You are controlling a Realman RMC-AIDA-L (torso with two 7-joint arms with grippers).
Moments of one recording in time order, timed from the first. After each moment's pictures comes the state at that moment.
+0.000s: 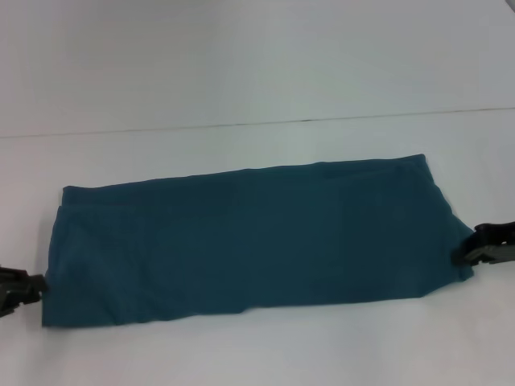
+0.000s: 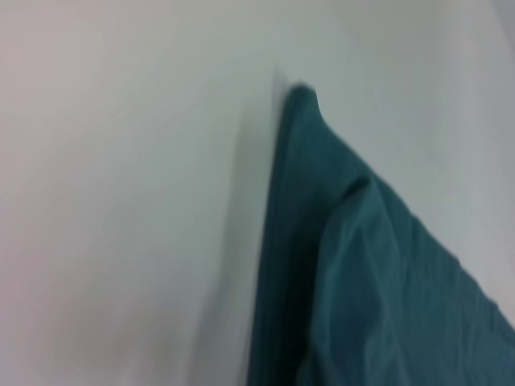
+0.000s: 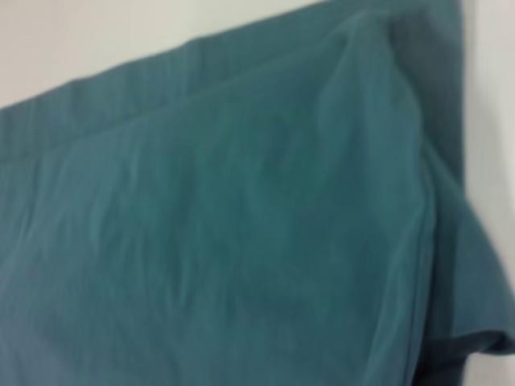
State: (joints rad) left arm -0.43 -2.07 0.42 0.91 2.39 1.50 -2.63; right arm 0.66 1.93 -0.66 -0.75 -2.61 -1.44 2.58
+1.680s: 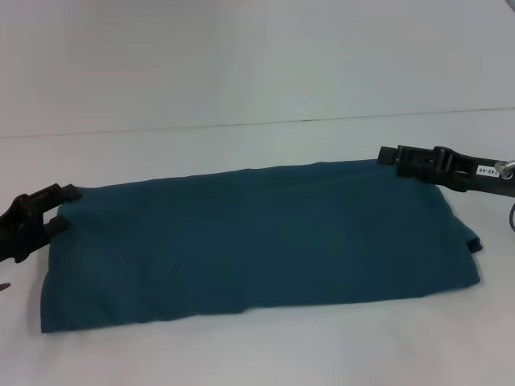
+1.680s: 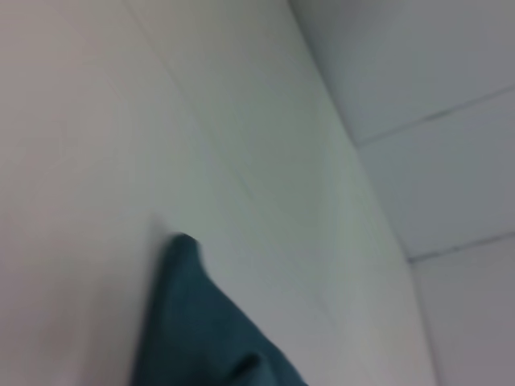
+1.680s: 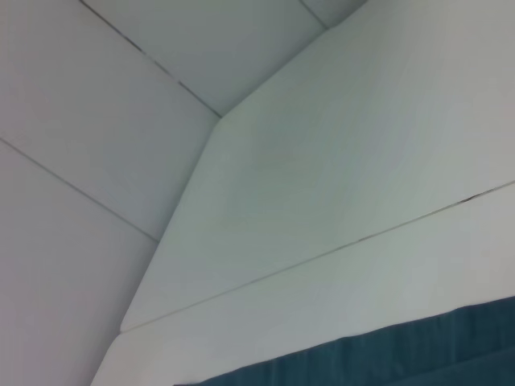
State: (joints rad) left arm -0.53 -2.06 0.33 0.52 2.04 1.17 -2.33; right arm 0.60 2.01 -0.51 -0.61 -2.04 -1.32 2.15
